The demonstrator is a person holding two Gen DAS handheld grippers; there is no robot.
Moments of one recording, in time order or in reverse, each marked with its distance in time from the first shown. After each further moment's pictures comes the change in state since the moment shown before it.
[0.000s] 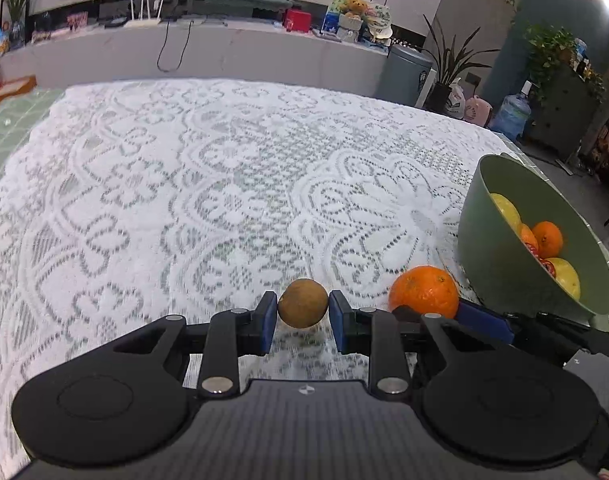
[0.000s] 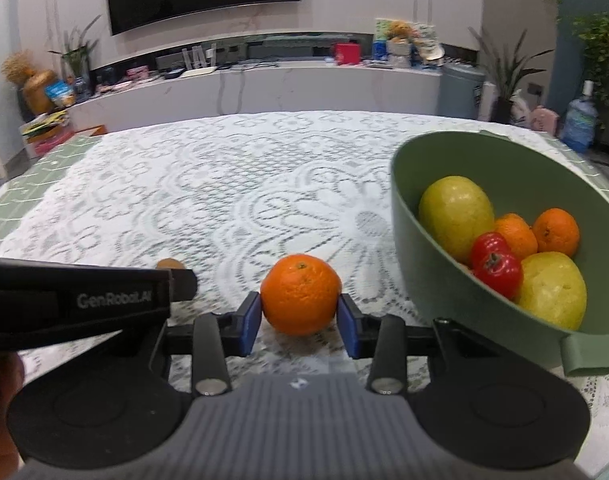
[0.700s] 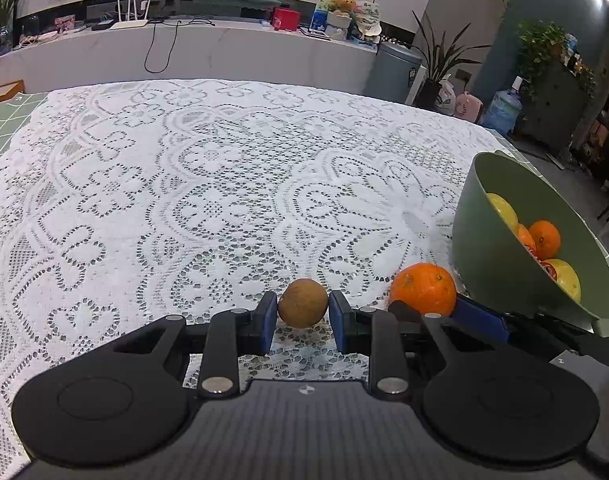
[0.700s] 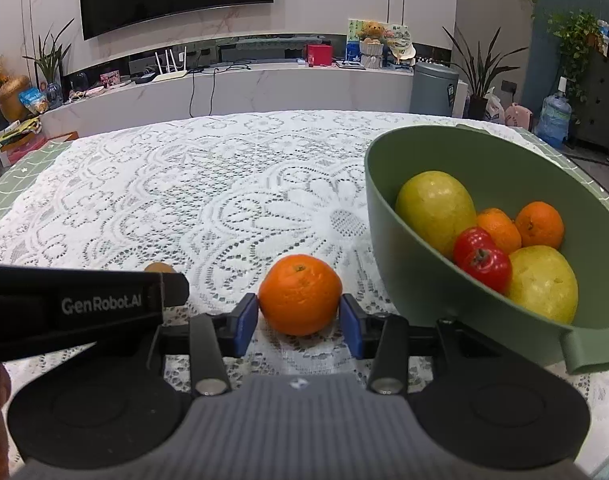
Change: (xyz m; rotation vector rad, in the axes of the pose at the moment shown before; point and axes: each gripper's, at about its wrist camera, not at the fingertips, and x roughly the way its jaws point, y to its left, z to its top) left arm 0.017 -0.007 0.006 0.031 -0.007 -0.016; right arm 0.017 0.002 0.000 0.027 -0.018 -0.109
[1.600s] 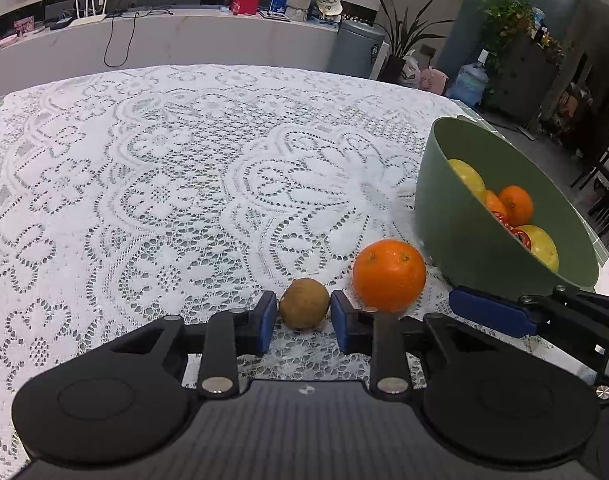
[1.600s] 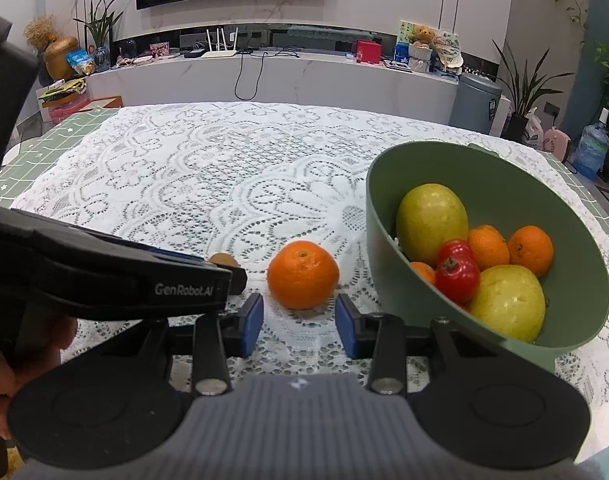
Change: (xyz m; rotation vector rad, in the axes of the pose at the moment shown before) left arm 0.013 -0.014 -0.005 0.076 0.051 -0.090; right arm -0.040 -0.020 0.000 -0.140 0.041 0.102
